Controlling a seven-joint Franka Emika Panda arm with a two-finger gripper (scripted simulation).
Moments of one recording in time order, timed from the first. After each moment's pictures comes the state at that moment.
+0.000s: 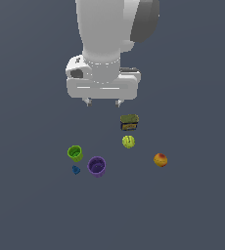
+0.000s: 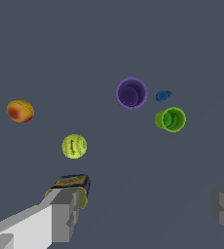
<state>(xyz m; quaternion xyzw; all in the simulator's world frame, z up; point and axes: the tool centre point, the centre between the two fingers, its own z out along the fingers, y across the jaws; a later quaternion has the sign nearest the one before) -0.017 -0.030 0.316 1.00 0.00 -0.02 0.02</state>
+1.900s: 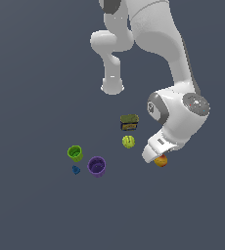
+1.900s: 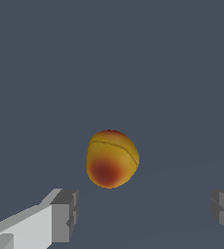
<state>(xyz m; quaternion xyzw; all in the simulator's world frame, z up) 0.060 0.207 0.104 0.97 0.24 0.00 0.01</state>
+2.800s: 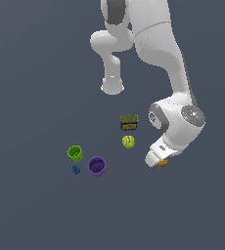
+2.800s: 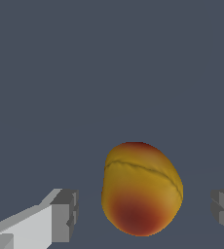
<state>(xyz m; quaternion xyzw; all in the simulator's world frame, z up) 0.057 0.228 0.058 0.97 0.26 0.00 0.00</state>
